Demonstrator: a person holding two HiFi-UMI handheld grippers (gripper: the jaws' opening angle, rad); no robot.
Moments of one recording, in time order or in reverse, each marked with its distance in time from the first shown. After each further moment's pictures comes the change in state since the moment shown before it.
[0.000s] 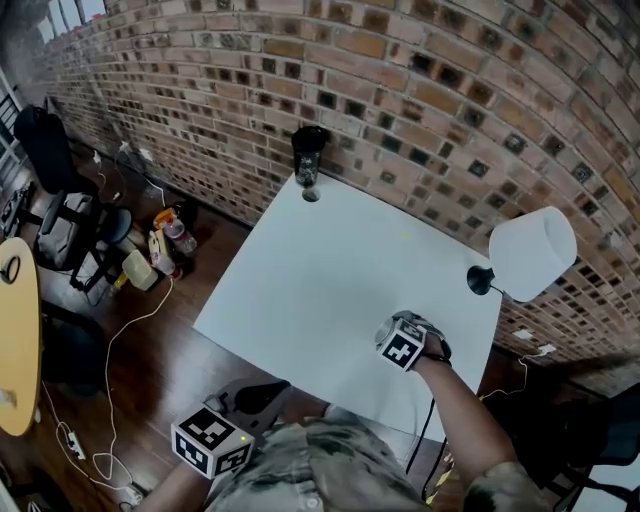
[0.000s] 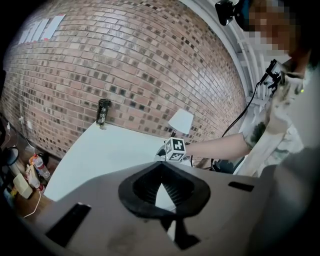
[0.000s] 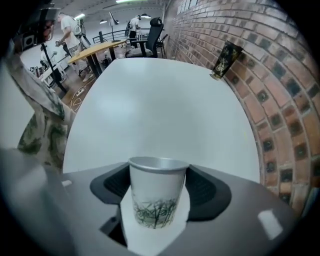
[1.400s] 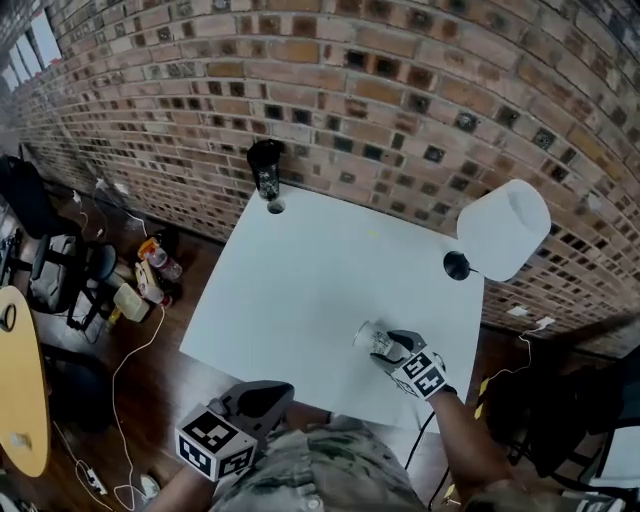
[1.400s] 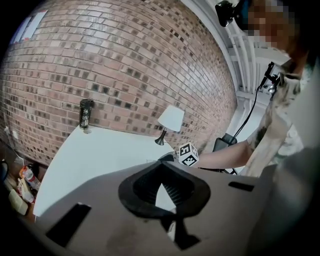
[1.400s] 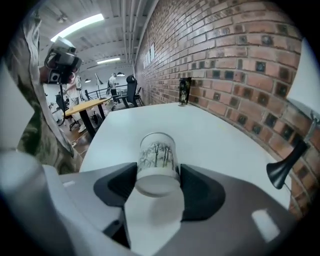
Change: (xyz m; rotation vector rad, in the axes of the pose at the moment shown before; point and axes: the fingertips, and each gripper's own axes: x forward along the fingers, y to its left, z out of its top) left arm 0.036 -0.030 0.017 0.083 0.043 -0.095; right arm -0.042 0.019 -0.038 0.352 -0.554 -0.030
